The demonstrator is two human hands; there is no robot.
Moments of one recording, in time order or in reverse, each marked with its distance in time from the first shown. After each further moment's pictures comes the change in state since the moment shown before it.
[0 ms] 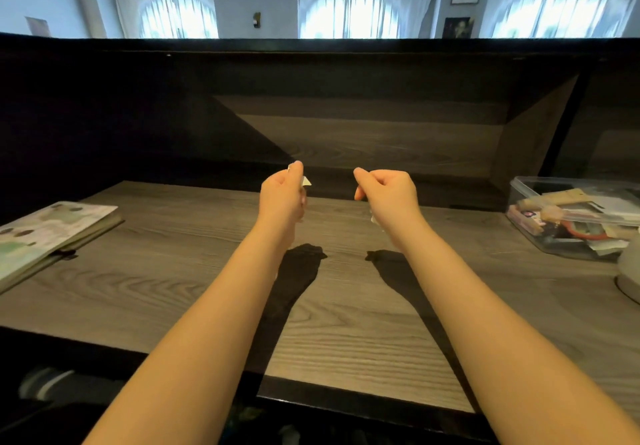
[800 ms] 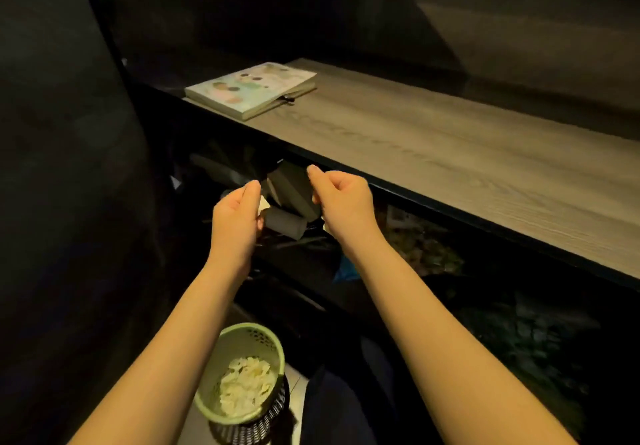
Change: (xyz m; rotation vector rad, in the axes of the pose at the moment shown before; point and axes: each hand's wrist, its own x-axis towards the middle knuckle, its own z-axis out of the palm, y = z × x) left_hand -0.195 -0.092 -0.286 0.076 0.515 0.063; right_hand -0.237 -0.052 0.224 0.267 -0.482 -0.011
